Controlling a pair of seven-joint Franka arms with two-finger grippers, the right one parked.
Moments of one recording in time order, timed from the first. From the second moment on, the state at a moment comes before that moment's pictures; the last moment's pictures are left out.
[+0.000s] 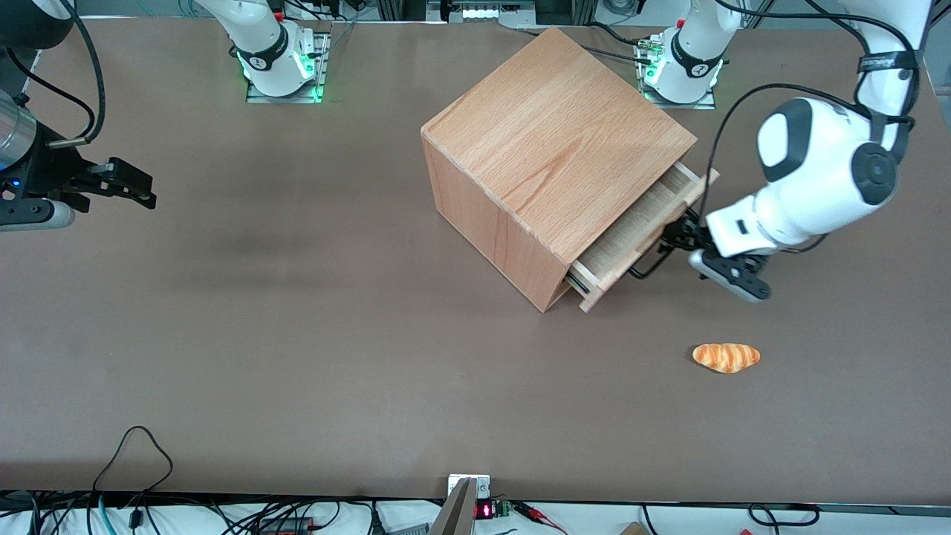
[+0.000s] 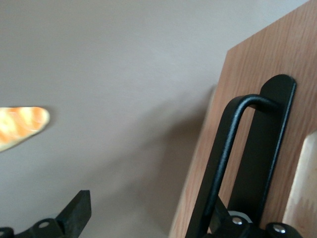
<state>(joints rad) 0.09 0.20 -0.23 -1.94 -0.26 2.17 0.43</state>
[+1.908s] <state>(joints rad) 0.15 0.11 -0.09 -1.79 -0.26 2.19 0.46</state>
